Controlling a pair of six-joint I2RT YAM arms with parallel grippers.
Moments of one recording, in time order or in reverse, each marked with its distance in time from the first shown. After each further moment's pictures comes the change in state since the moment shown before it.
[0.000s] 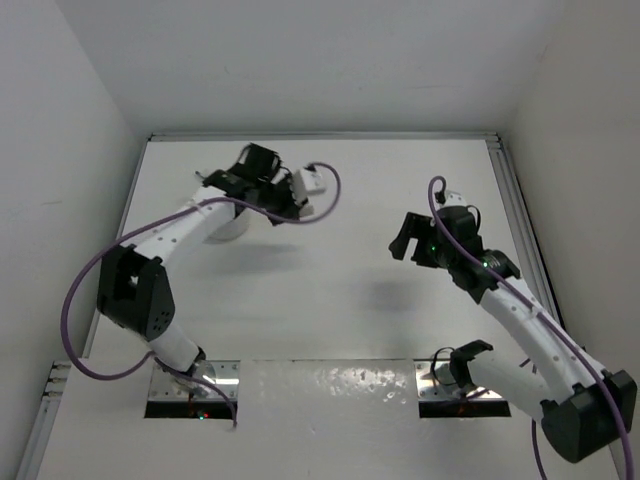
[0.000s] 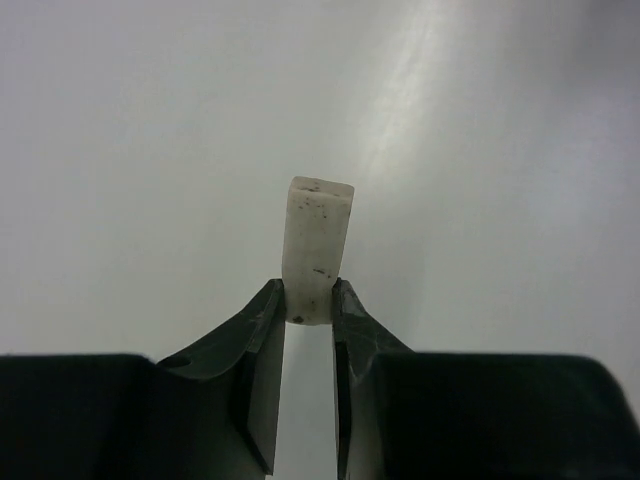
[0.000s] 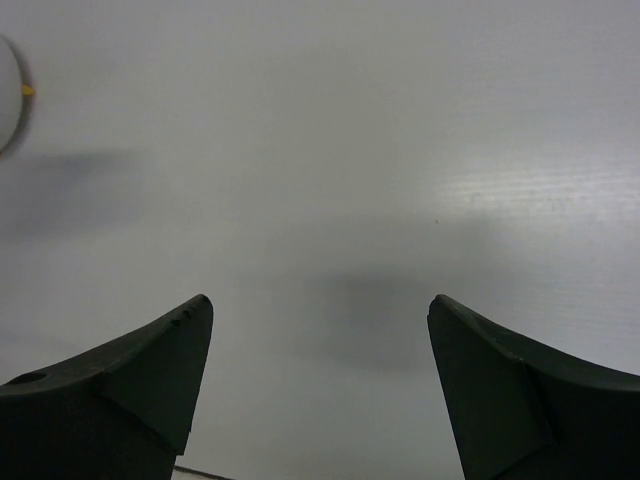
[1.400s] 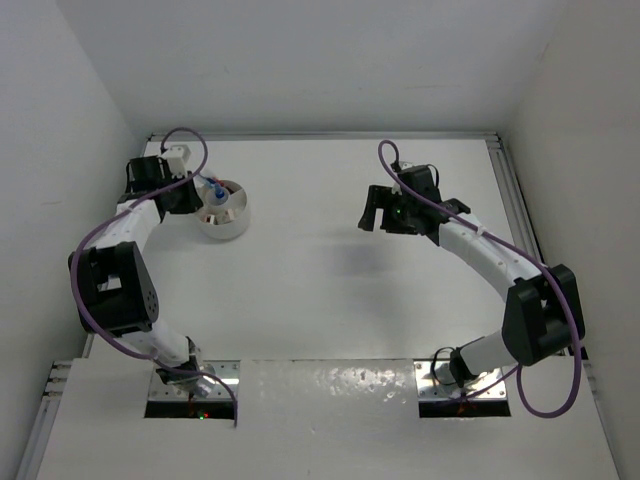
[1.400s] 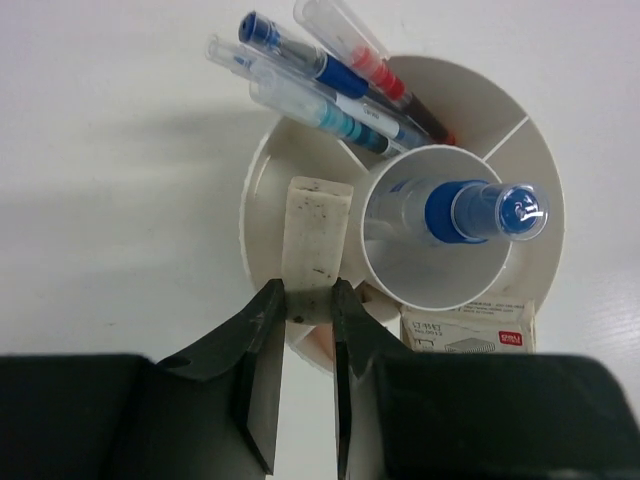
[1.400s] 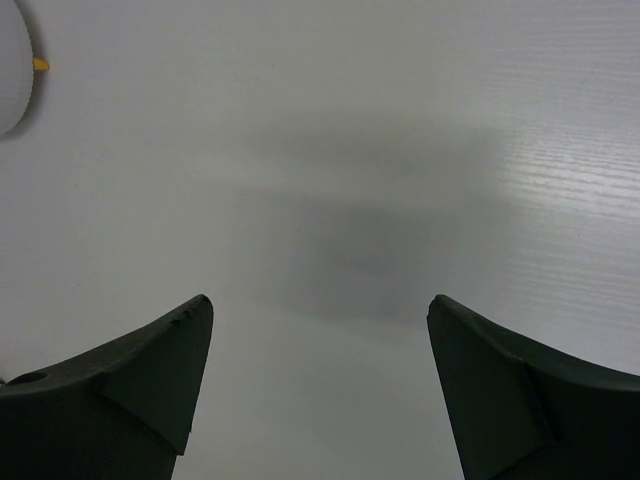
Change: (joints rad) left arm 0.730 -0.027 -0.262 0.369 -0.113 -0.664; right arm 0.004 0.558 0.310 0.161 -0.168 -0.099
